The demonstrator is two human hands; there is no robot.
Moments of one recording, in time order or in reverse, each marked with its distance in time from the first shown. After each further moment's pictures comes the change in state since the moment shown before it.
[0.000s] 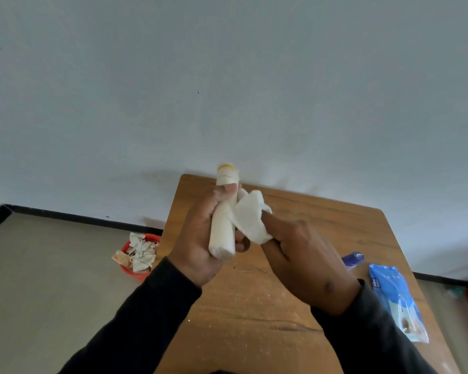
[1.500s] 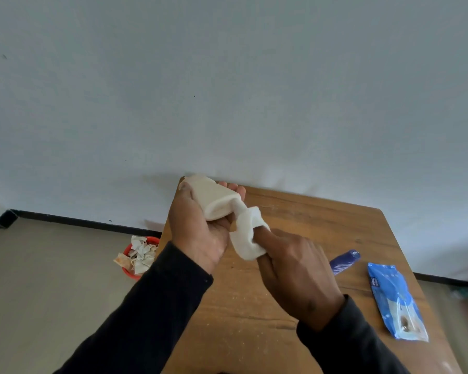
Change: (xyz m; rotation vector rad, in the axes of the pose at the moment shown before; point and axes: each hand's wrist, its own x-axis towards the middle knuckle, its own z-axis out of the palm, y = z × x) left_hand 0.010 0.000 0.023 -0.499 0.499 0.042; right_hand -0.031 0.002 0.014 -0.083 0.103 -0.022
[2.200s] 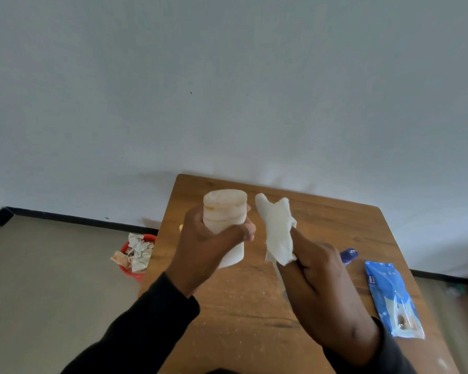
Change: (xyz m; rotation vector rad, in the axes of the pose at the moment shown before) left_hand -0.003 -0.011 -0.044 1.006 -0.547 0.543; right_hand -0.018 0.000 -0.026 0.390 0.122 0.053
